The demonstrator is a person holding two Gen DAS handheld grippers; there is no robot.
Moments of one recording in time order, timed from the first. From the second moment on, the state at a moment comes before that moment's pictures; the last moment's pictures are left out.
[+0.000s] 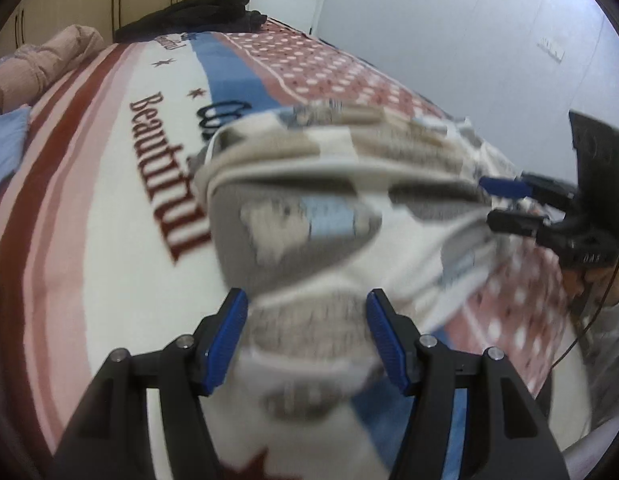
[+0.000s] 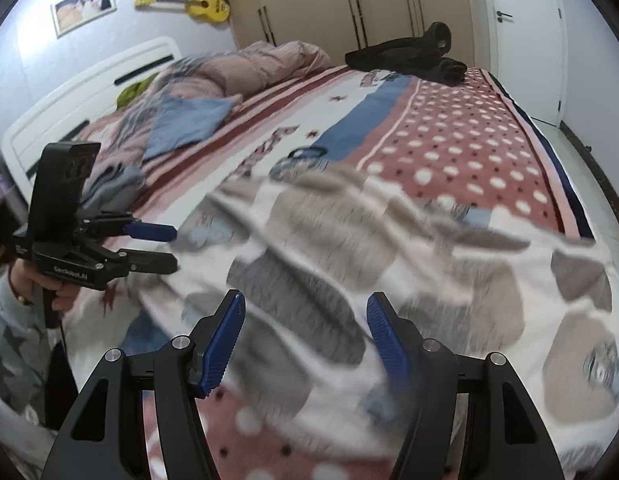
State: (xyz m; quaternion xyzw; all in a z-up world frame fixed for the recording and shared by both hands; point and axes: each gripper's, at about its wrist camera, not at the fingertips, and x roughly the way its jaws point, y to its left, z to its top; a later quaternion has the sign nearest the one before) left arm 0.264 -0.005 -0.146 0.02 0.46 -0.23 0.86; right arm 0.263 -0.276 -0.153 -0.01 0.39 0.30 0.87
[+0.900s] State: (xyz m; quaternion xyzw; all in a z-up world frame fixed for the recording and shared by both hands) left arm 0.213 -0.020 -0.137 0.06 0.46 -0.29 0.83; right arm 0.249 -0.290 -0.162 0.01 0.40 0.28 0.87
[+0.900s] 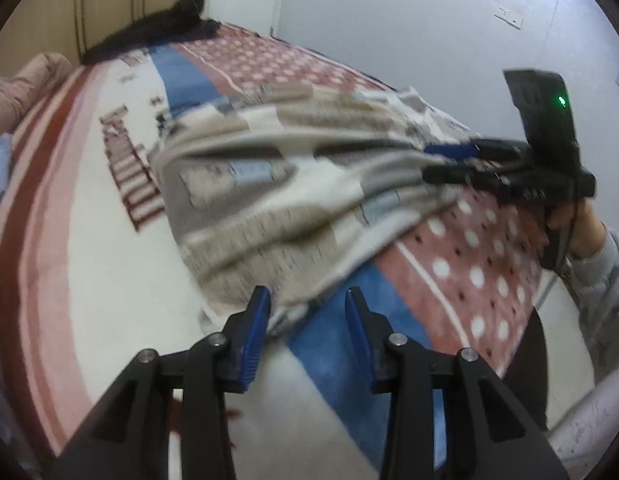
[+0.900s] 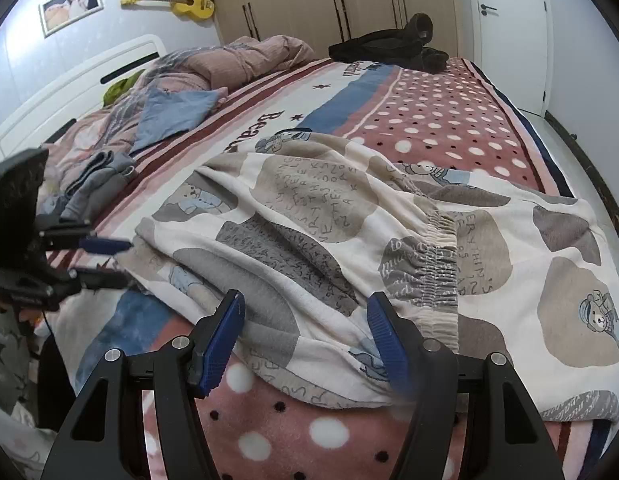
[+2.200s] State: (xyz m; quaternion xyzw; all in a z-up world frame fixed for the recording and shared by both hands) left arm 0.258 -0.061 -0.095 0.01 0.41 -0.27 0.87; right arm 0.186 -0.558 -0.182 0.36 0.37 0.09 0.85
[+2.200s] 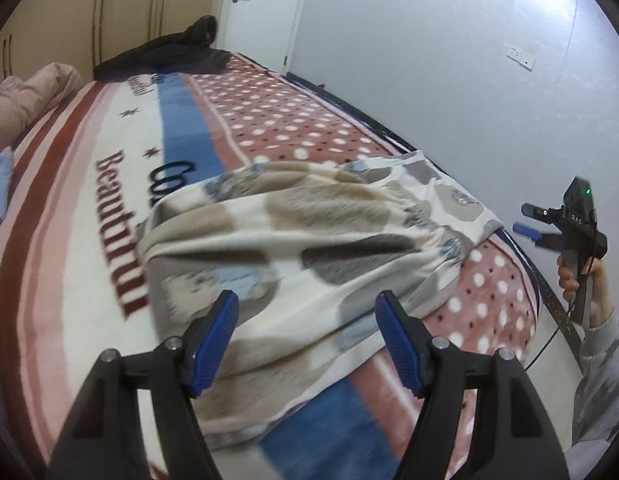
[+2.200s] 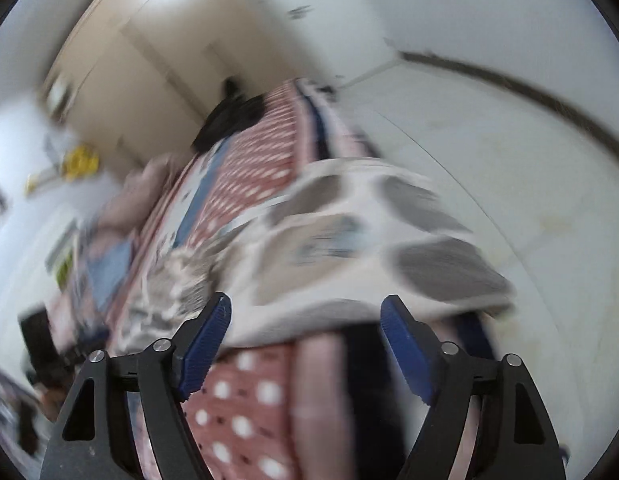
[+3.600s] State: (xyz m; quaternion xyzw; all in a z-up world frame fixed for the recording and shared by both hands) left arm 0.246 0.029 -0.074 -0.08 0.35 -0.23 0.91; right arm 0.298 -0.388 -0.065 0.22 0.26 0.14 0.93
